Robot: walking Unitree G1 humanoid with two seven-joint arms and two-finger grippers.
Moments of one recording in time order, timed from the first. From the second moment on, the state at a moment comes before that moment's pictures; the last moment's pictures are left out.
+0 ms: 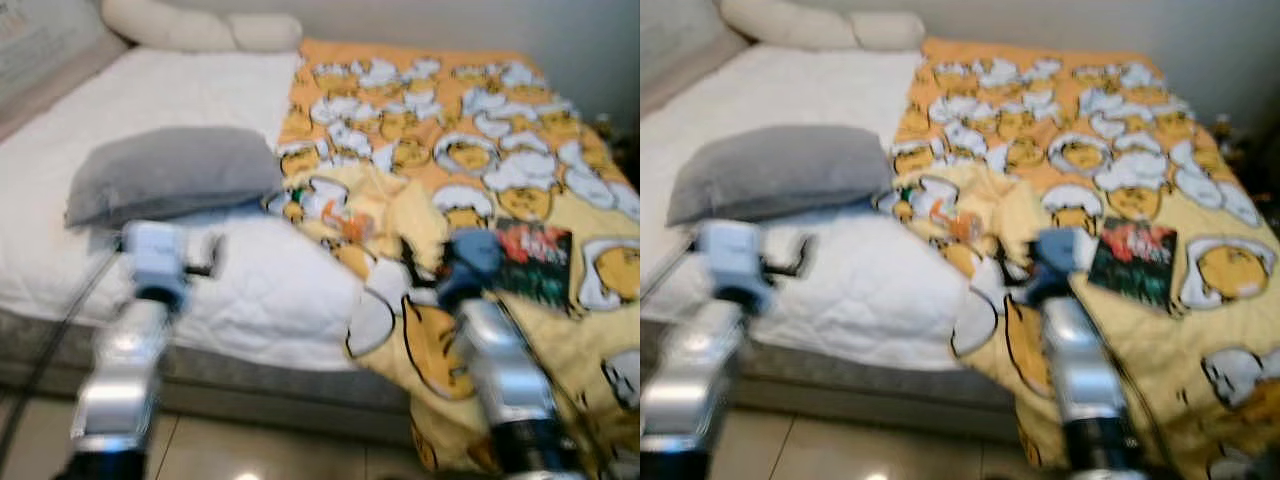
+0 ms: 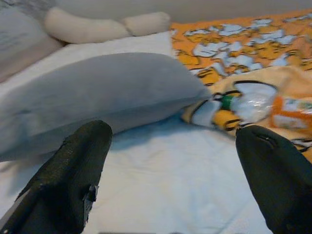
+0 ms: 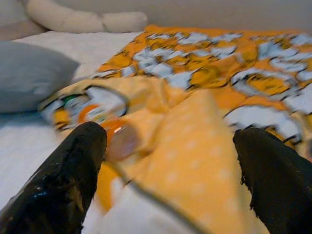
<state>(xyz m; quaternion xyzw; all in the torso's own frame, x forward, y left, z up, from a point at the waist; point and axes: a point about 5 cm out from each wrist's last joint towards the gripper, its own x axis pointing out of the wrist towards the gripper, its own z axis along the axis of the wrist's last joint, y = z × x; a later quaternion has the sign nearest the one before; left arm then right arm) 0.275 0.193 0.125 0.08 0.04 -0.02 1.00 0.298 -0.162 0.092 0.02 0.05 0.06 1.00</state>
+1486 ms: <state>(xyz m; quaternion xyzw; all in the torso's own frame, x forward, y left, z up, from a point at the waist) 0.269 0.185 0.133 0.19 0.16 -0.37 0.90 0.350 -0.250 0.087 -0.15 0.32 0.03 0.93</state>
